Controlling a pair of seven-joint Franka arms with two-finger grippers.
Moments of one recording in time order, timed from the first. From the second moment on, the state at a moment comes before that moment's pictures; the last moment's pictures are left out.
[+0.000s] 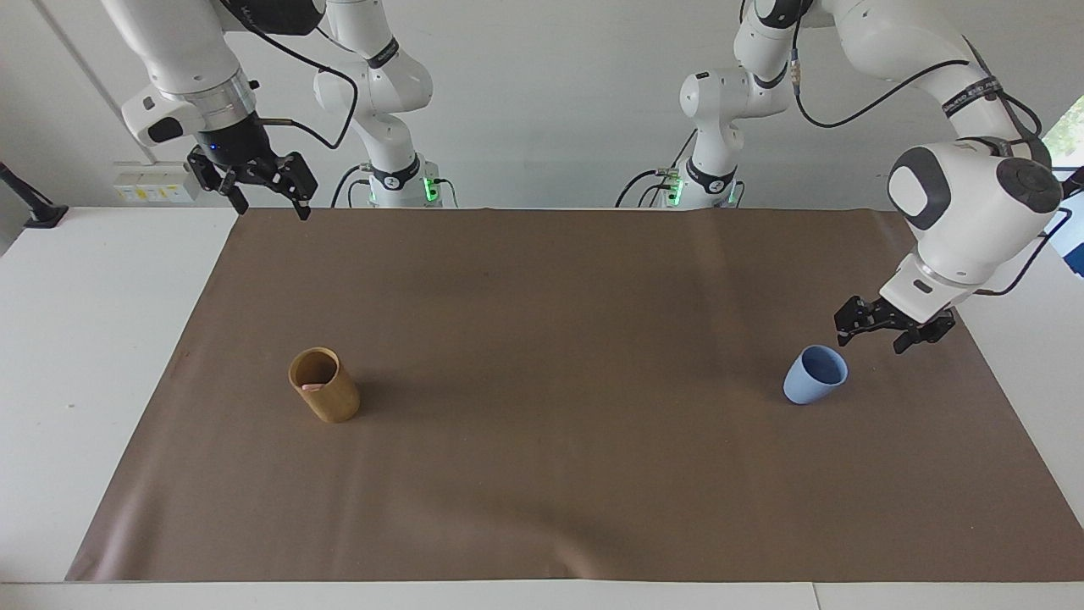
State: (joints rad) left arm 0.05 0.25 0.01 -1.75 -0.03 2.04 0.30; right arm 0.10 -0.11 -0.13 -1.68 -0.02 1.58 0.11
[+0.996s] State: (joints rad) left arm 0.05 0.29 0.01 -1.87 -0.08 2.20 0.27; right arm 0.10 -0.11 -0.13 -1.68 -0.02 1.58 0.11
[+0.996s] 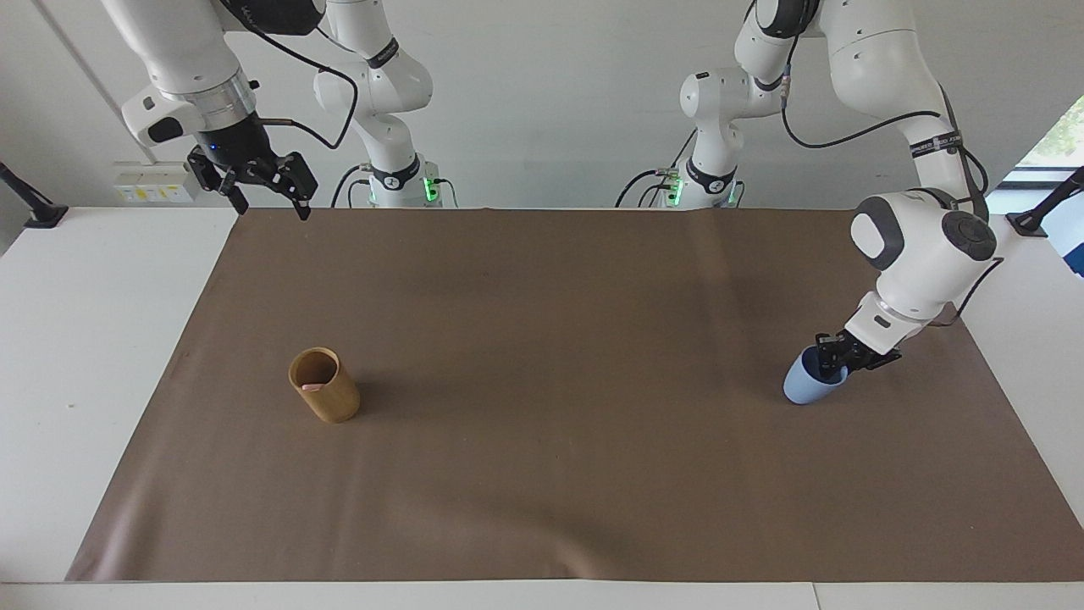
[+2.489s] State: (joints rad) left arm -0.52 0.23 -0.02 -1.88 -0.08 2.12 -0.51; right arm 0.10 0.00 -0.13 -1.73 0.09 1.92 -0.35
